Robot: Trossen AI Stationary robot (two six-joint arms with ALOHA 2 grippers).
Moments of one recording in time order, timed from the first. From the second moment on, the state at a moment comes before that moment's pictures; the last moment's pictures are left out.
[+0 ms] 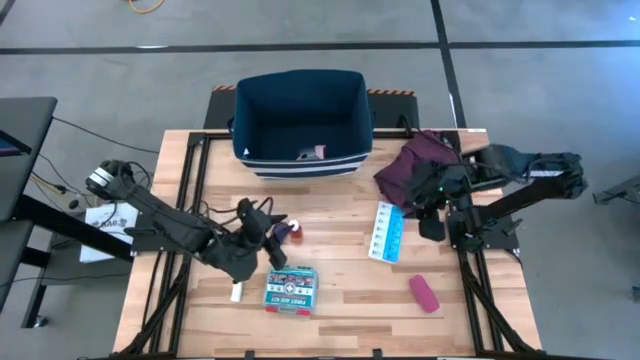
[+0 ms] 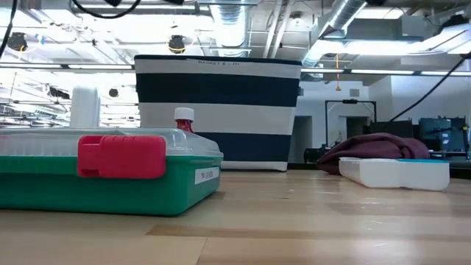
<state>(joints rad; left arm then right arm) -0.52 1.36 1.10 -0.46 -0.99 -0.73 0.14 1.16 1.41 -1.27 -0.03 0.17</state>
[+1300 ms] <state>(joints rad) -0.36 1.44 0.99 -0.47 -0.70 -0.81 0.19 1.33 0.81 -0.33 0.24 0.26</state>
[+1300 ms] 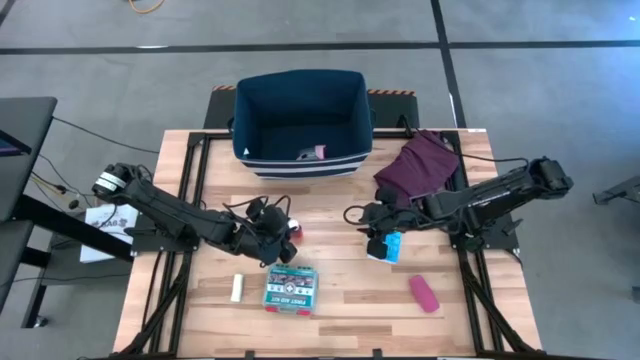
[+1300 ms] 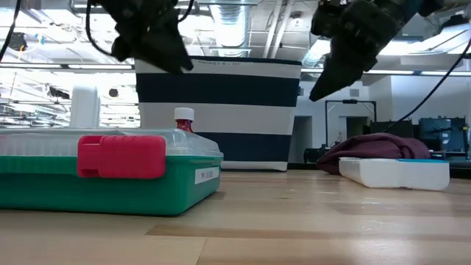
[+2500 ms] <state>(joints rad) -0.39 1.44 0.76 -0.19 -0.77 -0.50 0.19 1.34 0.81 -0.31 0.24 0.24</state>
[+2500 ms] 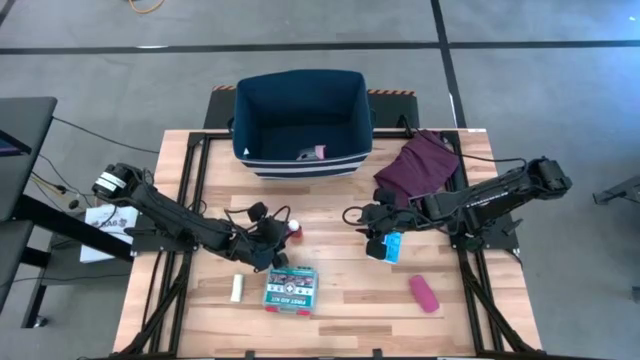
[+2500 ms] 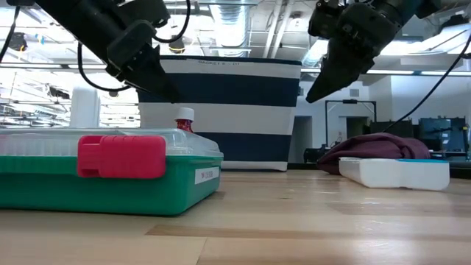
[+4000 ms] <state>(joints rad) -0.37 1.44 0.68 -0.07 -0.74 -0.53 0.15 1.52 0.81 0.07 0.23 0.23</state>
